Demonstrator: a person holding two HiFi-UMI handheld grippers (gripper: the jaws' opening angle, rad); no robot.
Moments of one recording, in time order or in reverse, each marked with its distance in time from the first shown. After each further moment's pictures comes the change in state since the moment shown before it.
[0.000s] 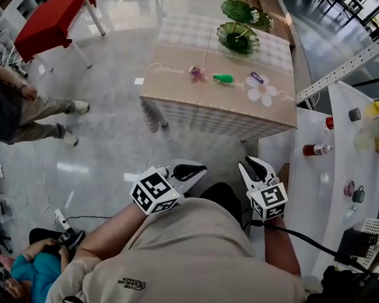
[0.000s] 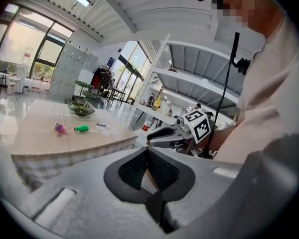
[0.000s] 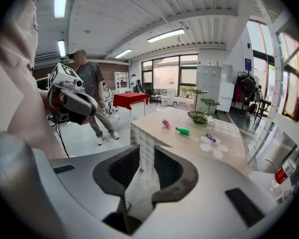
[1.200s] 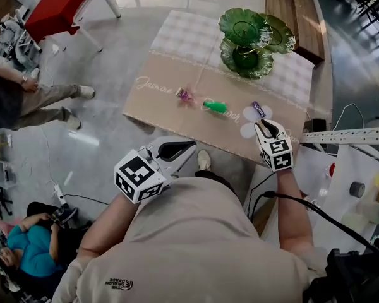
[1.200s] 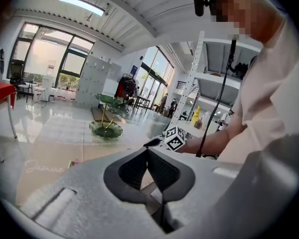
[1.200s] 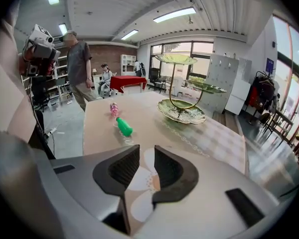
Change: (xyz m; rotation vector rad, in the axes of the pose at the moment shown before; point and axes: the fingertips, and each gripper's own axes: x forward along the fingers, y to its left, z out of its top) left arm 0.118 0.191 0.147 -0.074 -0.068 0.301; right arm 0.227 -0.328 0.011 -0.159 0.160 0.078
